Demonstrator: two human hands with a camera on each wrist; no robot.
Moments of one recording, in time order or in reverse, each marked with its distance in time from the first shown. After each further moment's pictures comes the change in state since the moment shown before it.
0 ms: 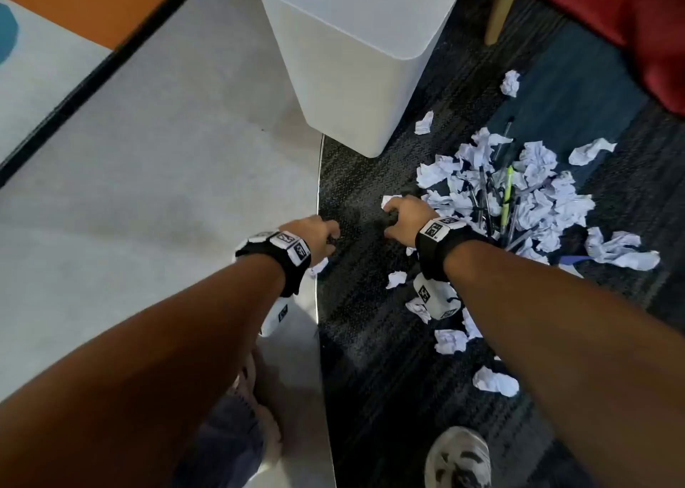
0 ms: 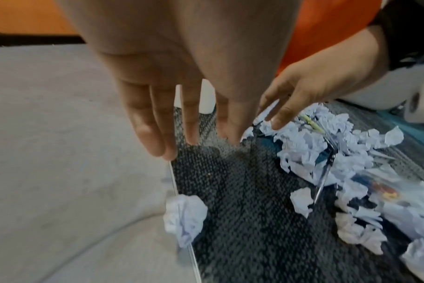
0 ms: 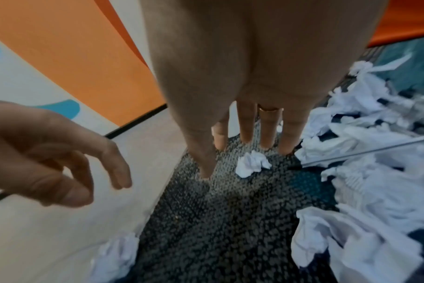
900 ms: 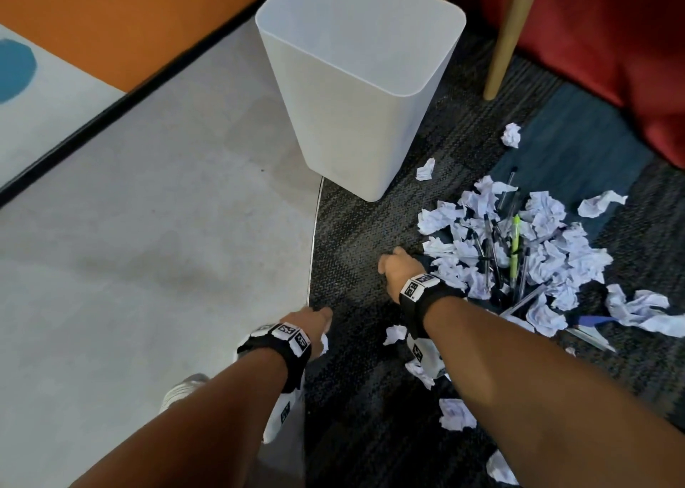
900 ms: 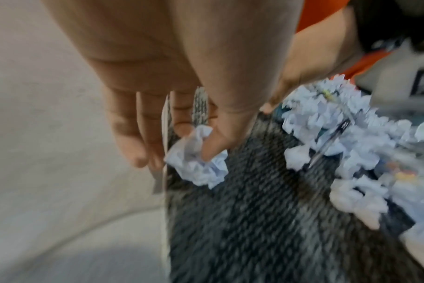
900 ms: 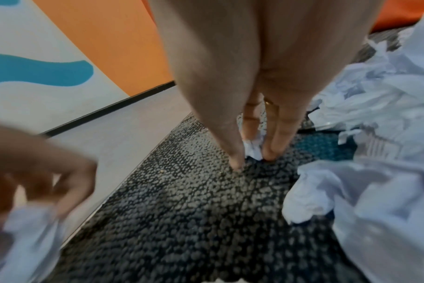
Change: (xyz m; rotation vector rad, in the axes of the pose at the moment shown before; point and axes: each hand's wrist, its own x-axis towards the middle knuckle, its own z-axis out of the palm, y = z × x) left_hand 0.009 0.006 0.089 -0.124 -0.136 -0.071; right_hand 0.039 0.011 0.041 -0.227 -0.028 0.013
